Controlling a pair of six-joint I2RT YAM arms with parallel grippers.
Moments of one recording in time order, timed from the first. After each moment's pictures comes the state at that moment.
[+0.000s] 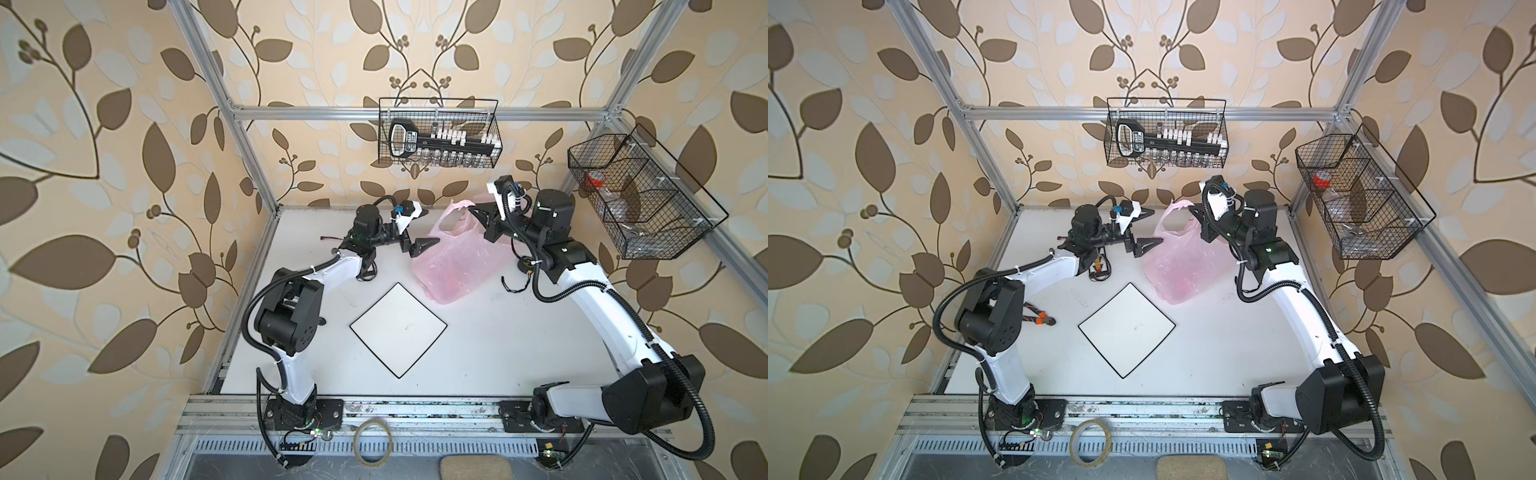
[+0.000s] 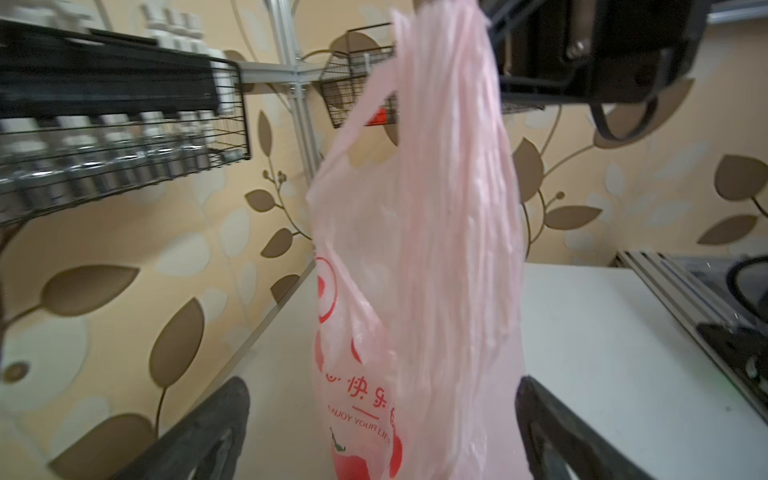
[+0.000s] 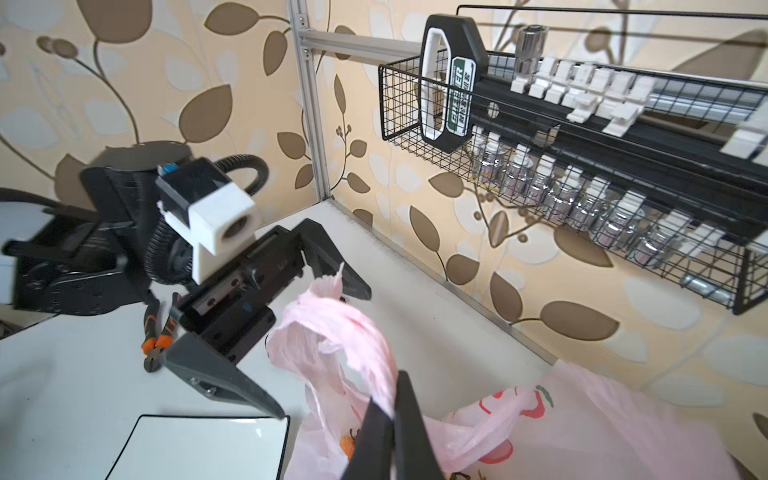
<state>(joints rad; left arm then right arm) -0.39 1.78 1.23 0.56 0.83 0.06 0.20 1.34 1.28 -0.14 -0.49 -0.14</state>
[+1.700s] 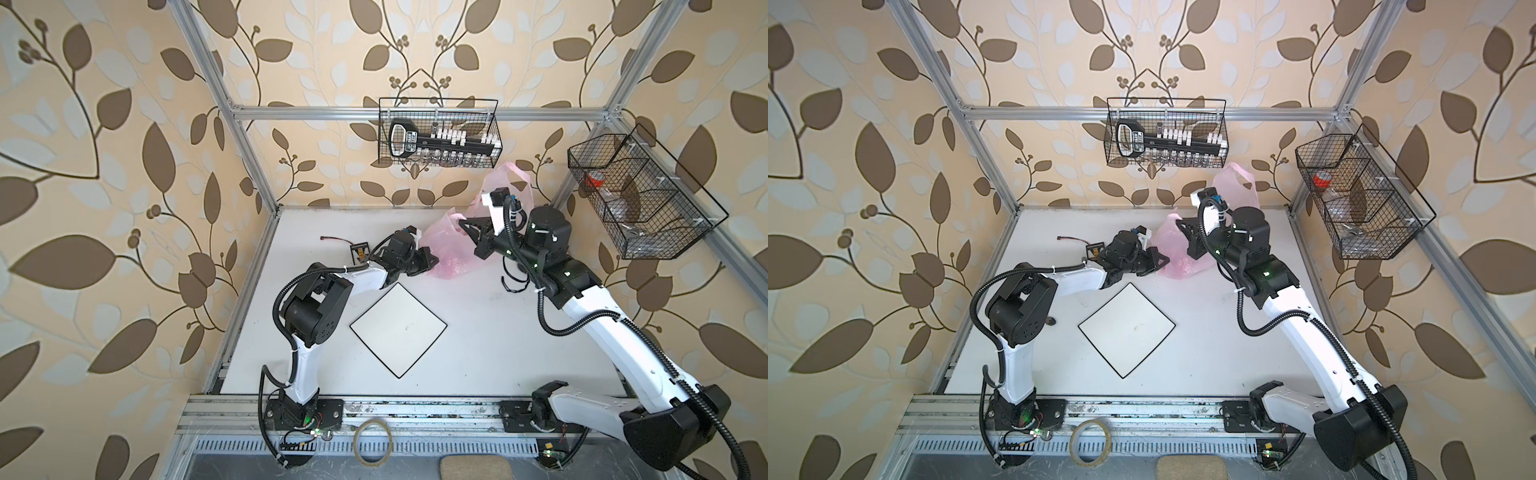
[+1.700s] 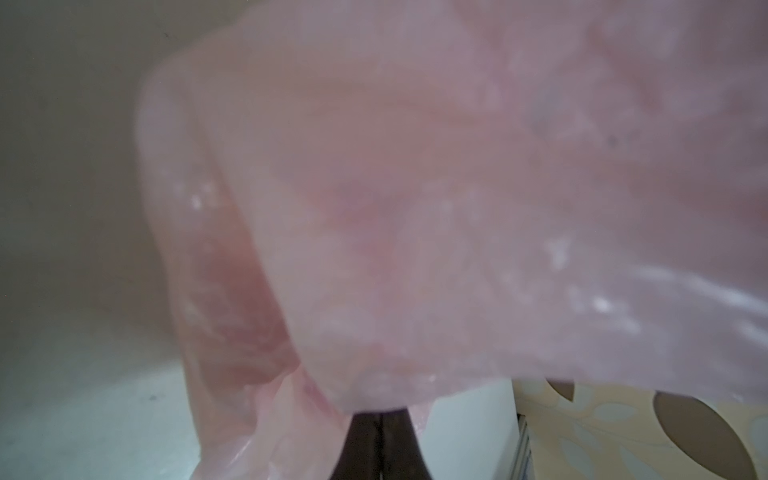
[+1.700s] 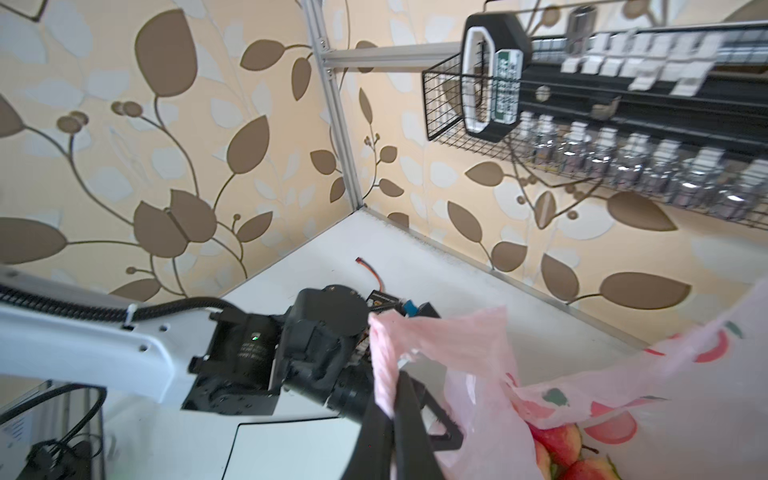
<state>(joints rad) -0.54 1.99 1.26 0.22 0.40 -0.86 0.41 1.19 1.20 -0.20 -0.36 0.04</state>
